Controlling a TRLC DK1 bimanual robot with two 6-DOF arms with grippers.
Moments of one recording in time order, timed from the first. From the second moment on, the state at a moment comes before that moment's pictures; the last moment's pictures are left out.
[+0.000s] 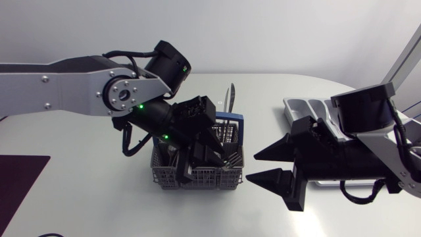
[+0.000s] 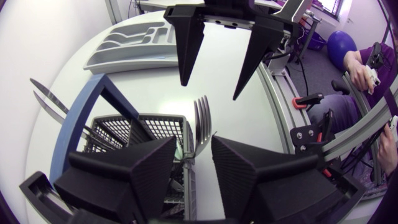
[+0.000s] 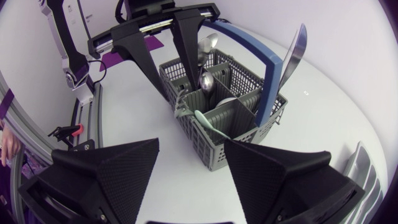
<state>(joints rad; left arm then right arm) -0.67 1.64 1.19 -0.60 0.60 0.80 0.41 1.05 0.61 -0.36 -0.59 -0.39</state>
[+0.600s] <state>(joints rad) -0.69 1.76 1.35 -0.75 0.73 0.88 0.41 1.05 0.58 -0.32 -0.57 -0.39</state>
